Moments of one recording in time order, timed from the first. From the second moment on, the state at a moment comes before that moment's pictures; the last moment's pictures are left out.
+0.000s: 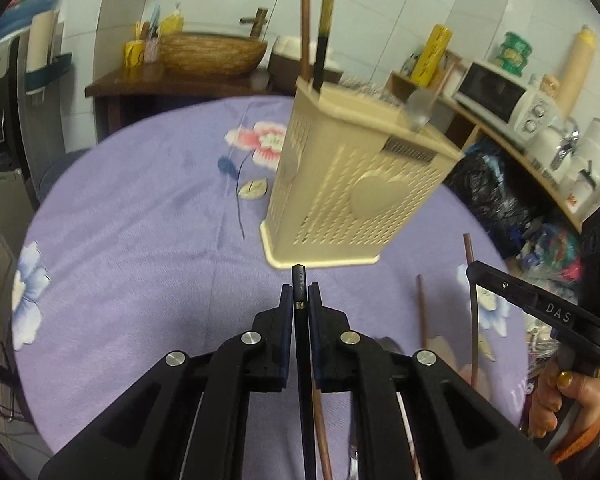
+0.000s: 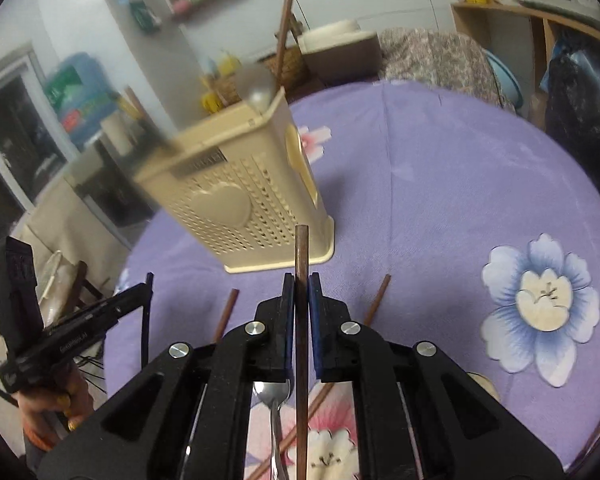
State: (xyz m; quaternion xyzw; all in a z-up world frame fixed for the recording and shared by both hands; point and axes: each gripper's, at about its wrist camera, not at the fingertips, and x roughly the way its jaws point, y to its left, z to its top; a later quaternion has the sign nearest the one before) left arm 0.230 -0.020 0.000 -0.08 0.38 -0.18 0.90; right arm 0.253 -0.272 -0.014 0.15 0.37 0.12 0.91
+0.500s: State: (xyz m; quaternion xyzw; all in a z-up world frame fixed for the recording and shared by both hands) left arm 0.185 0.012 0.069 -0.06 0.28 -0.19 0.94; right arm 0.168 -0.329 0.053 0.15 0.28 0.14 0.94
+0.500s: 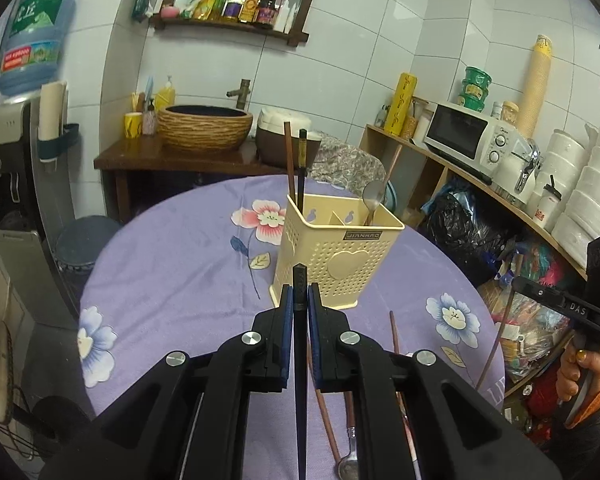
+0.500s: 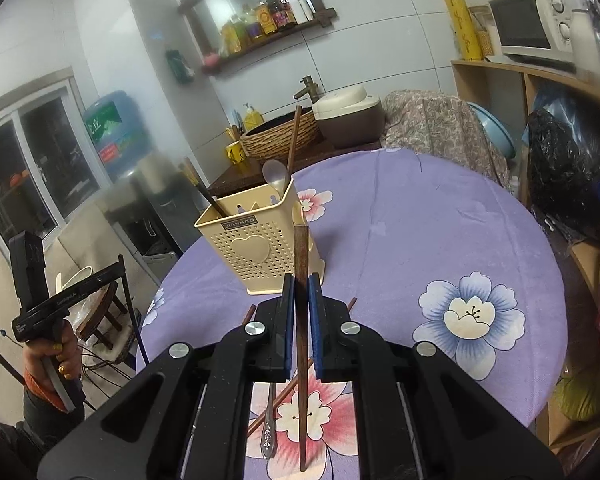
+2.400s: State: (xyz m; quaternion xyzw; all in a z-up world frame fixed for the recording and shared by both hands) left arm 0.285 -0.039 0.099 -0.03 0.24 -0.15 0.96; right arm 0.337 -0.258 0.094 0.10 0.22 0.09 0.96
